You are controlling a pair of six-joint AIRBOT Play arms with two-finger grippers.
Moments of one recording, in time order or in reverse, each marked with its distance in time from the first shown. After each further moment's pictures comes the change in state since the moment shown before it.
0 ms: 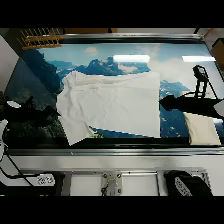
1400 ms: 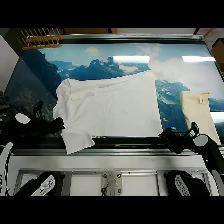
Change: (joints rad) left arm -0.173 0.424 -0.343 0.063 0.085 0.016; right arm -0.190 0.090 -0.634 -0.014 -0.156 0.616
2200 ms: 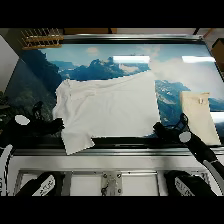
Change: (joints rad) left arm 0.000 0.027 -0.013 0.003 0.019 0.001; right arm 0.251 -0.194 0.023 0.085 -0.391 -0.138
